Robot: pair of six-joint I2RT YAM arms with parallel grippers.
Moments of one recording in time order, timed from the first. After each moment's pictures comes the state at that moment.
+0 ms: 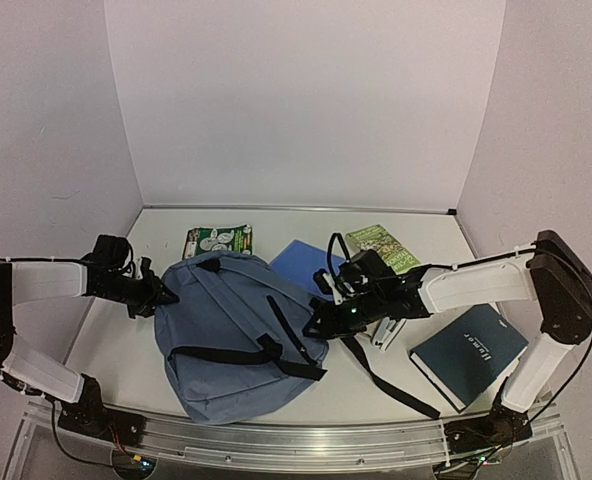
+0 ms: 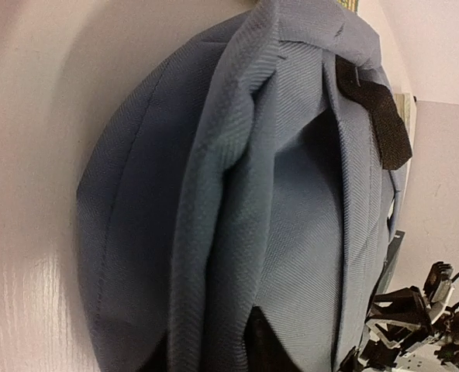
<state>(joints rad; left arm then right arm) -0.13 1.35 0.63 -0.26 0.55 -0.66 0.89 1.72 0.98 -0.12 -0.29 0.56</state>
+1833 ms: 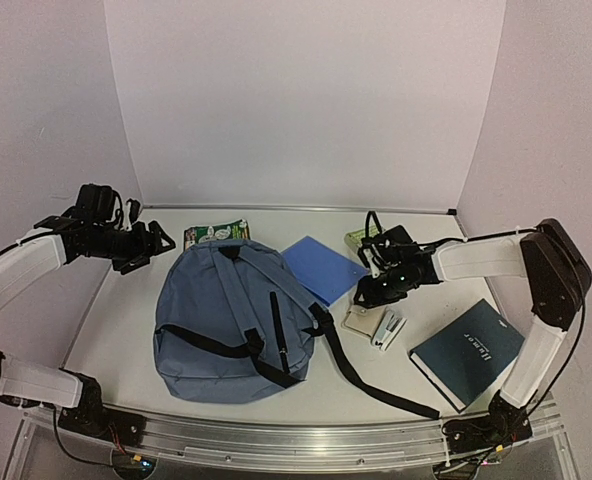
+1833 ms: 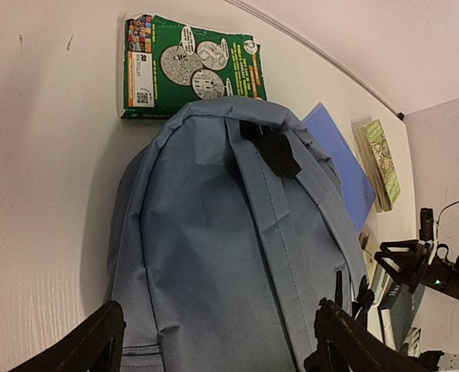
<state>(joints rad) -0.20 1.19 0.95 -0.53 0.32 -0.52 0.60 1.78 1.05 -0.29 -0.04 0.25</state>
